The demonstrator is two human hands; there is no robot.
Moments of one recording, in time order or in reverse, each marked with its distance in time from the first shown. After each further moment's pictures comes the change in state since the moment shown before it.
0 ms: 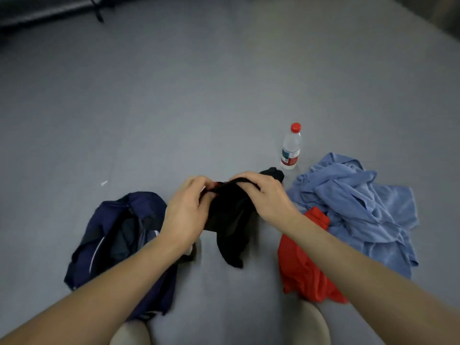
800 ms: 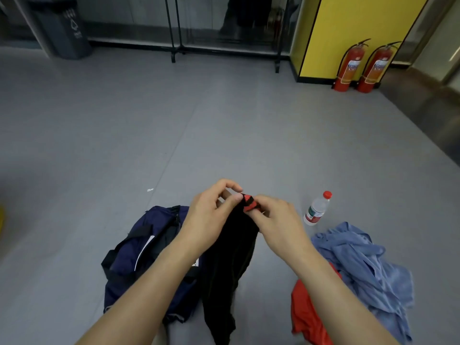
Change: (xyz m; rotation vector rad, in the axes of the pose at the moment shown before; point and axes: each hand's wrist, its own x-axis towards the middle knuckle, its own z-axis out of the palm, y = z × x) left_hand -0.071 0.017 -0.192 -0.526 0.144 0.014; right_hand -0.028 -0.234 0.052 -0.351 -0.042 -0.091
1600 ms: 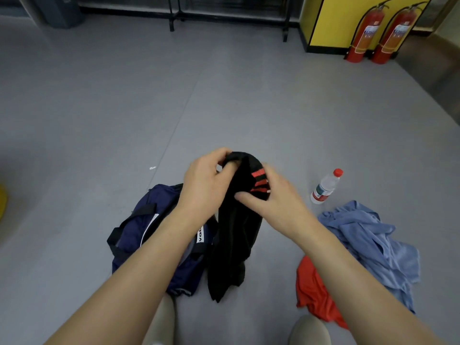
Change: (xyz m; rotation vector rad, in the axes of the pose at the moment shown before) left_hand 0.019 -0.007 -0.009 0.145 0.099 -0.052; right_hand 0.007 -0.001 0.015 0.157 -0.124 0.080
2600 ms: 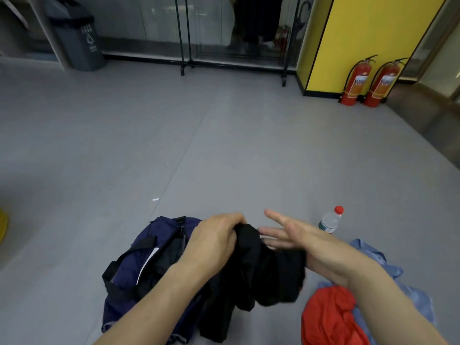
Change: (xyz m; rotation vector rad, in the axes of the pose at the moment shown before) left_hand -0.015 -0.036 0.013 0.427 -0.191 0.162; right_hand -0.016 0.004 -0.054 0.542 -0.478 0.275
